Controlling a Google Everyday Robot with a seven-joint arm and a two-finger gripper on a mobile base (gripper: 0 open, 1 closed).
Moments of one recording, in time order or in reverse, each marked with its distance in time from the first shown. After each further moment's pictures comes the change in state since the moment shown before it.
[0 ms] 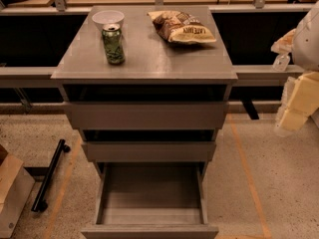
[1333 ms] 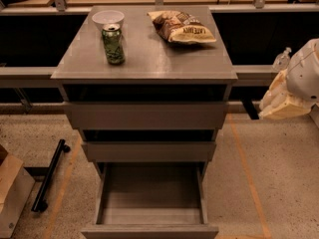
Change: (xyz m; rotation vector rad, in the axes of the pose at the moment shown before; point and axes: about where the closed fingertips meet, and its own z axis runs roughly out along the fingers) arm 0.026 -0.002 0.056 -0.009 -0.066 -0.077
